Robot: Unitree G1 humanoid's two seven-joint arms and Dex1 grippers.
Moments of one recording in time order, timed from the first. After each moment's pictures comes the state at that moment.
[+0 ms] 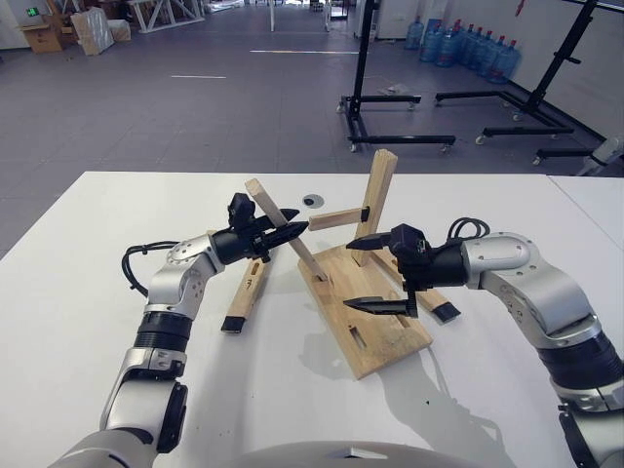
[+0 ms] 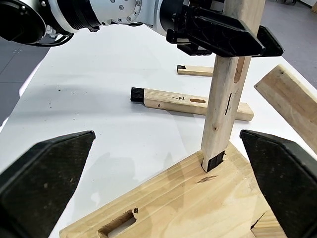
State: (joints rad) left arm -0.49 0.29 0.01 0.28 -0.47 0.31 -1.06; right arm -0.36 -0.75 0.17 -0.34 0.45 0.57 1.11
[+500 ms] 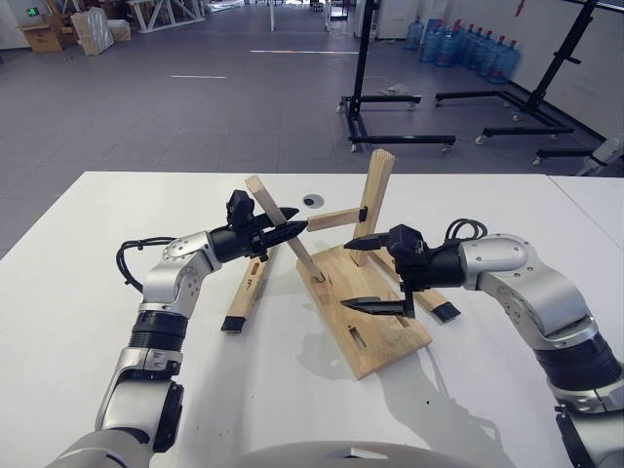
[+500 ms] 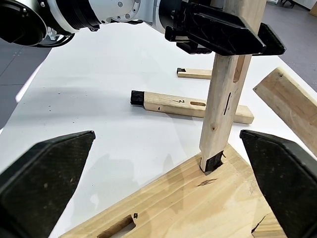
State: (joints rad) left arm -0.49 0.30 0.00 0.25 -0.47 0.33 -1.06; right arm -0.36 -0.73 0.17 -0.34 0.45 0.57 1.10
